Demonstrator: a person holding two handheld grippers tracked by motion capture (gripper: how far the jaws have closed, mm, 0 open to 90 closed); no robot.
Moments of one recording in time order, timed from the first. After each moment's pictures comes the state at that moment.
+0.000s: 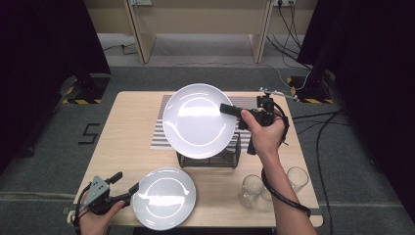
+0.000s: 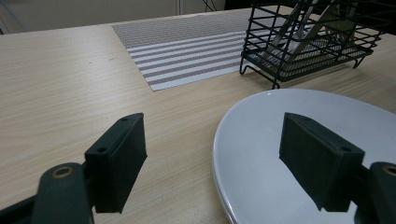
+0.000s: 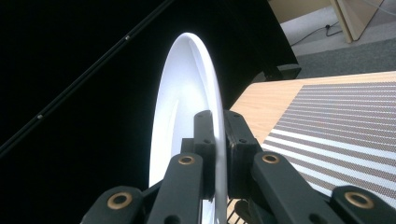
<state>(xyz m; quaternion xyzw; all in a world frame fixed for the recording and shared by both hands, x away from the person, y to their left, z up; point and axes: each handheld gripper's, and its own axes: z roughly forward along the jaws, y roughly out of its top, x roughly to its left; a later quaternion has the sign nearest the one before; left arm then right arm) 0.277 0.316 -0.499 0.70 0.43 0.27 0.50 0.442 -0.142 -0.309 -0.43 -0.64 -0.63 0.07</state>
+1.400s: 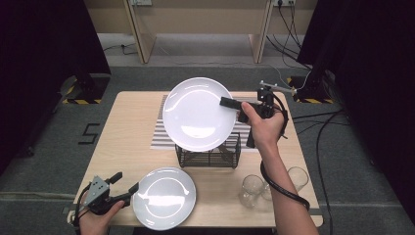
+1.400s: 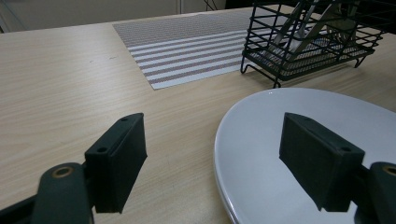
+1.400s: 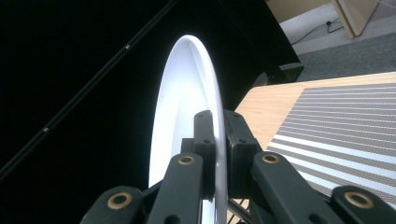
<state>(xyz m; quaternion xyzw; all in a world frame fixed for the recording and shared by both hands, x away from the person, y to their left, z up) 0.277 0.317 -0.500 0.70 0.43 0.27 0.50 0.459 -0.142 -0.304 -0.45 -0.63 -0.63 0.09</state>
